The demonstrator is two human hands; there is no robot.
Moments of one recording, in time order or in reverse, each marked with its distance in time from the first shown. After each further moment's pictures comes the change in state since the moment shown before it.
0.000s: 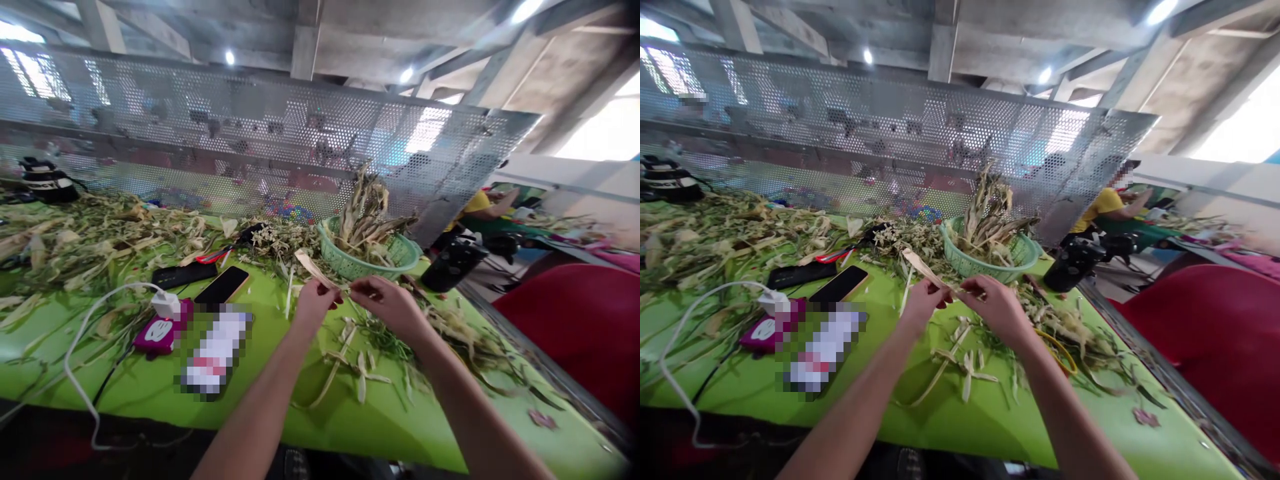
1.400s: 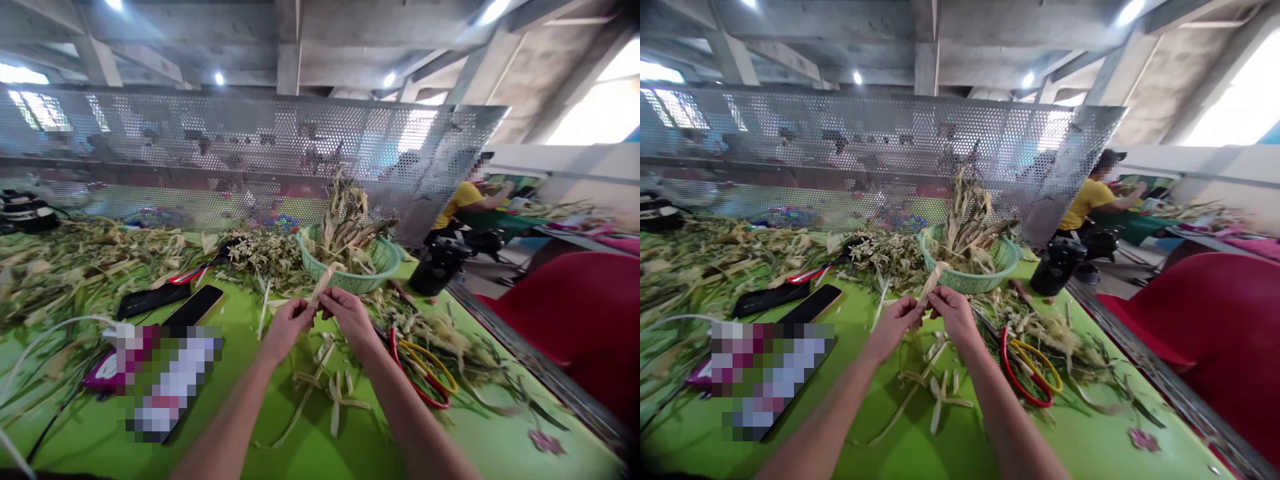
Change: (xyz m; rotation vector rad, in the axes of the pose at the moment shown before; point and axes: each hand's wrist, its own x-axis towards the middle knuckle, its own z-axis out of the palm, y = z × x) left_hand -0.003 -0.010 -0.002 0.331 -0.210 0.077; right_hand 0.017 0.028 0.036 0.789 0.029 0.123
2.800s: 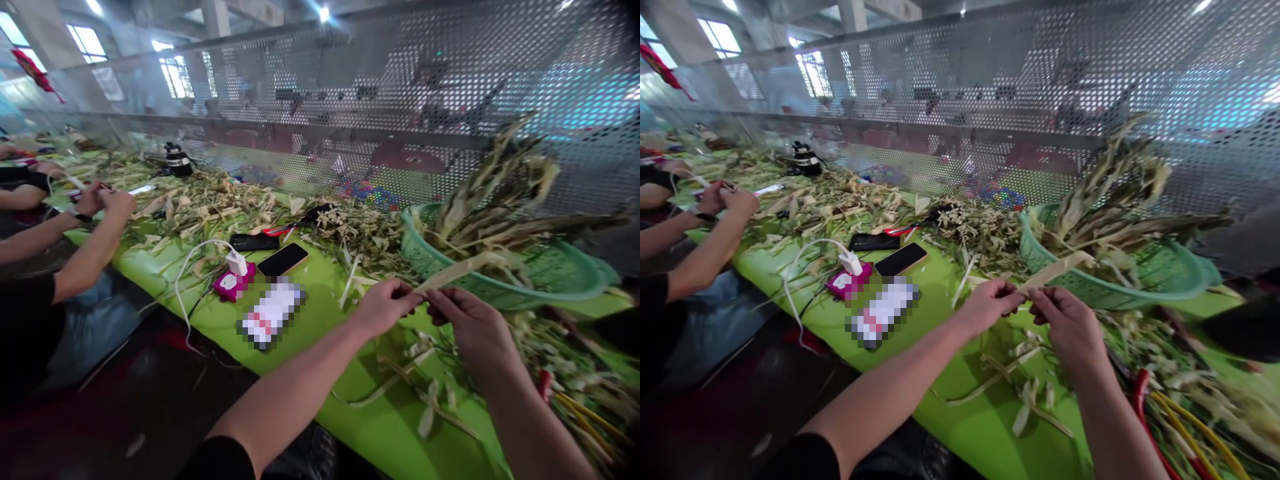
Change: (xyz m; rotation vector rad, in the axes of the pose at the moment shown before) left_hand 0.015 -0.017 -0.004 -0.139 0.096 0.023; right_hand 0.008 0.009 0.006 -0.238 0.087 0.105
